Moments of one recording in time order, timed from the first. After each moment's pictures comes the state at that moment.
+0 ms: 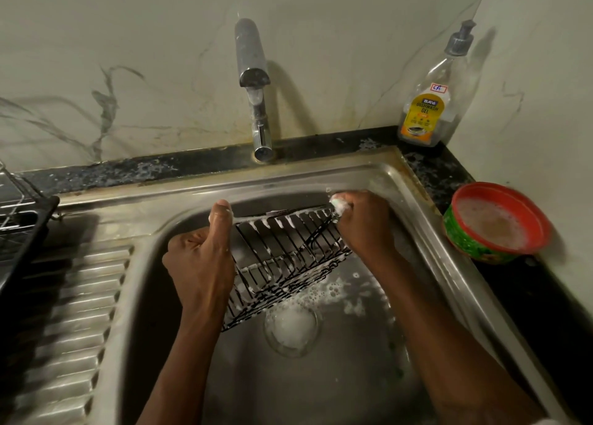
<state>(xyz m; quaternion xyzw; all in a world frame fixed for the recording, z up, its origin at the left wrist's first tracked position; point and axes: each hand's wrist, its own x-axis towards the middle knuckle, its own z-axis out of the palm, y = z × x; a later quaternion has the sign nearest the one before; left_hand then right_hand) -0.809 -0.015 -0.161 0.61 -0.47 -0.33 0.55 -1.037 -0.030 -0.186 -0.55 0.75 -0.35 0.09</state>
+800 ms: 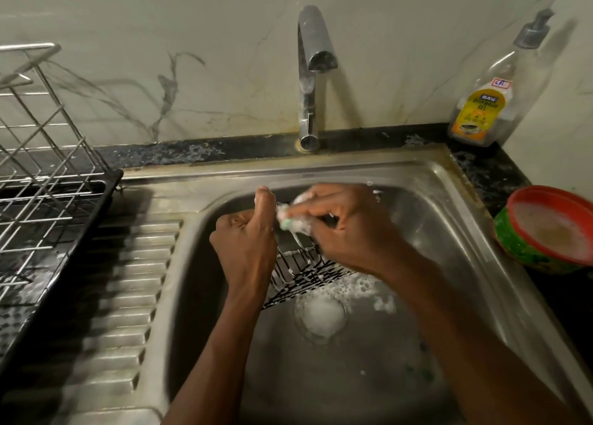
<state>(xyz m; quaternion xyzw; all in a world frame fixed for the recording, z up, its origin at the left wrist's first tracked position) -0.813 -0.009 -0.155 0.61 -0.46 -0.31 0.57 -0.969 -0.005 -0.129 -0.78 0.42 -0.38 0.24</state>
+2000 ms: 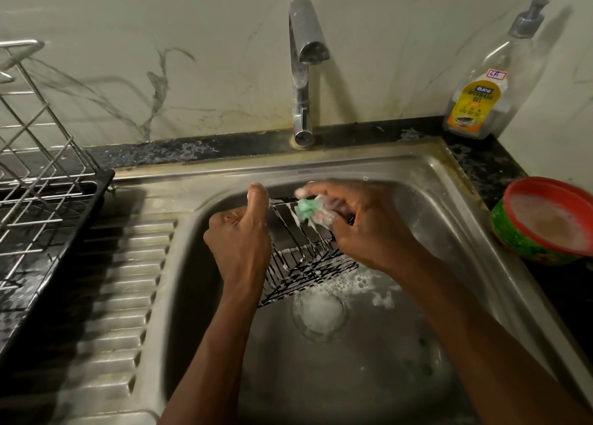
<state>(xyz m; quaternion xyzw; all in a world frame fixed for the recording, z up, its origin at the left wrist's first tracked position) -0.815 -0.009 -0.151 0.62 -0.44 -0.31 0.57 -0.988 0.000 -0.145 -0.73 0.51 -0.40 0.24</state>
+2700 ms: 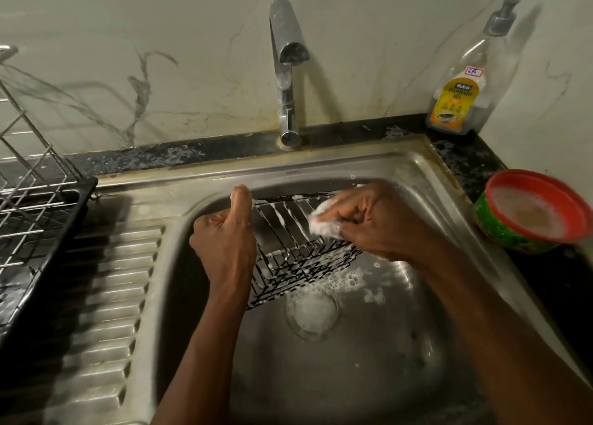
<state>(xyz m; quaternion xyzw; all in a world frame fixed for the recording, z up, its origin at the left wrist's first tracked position) -0.809 -0.018 -0.160 0.62 -0.43 -0.34 0.56 -1.024 -0.001 -0.141 -0.74 0.50 -0.33 0.32</state>
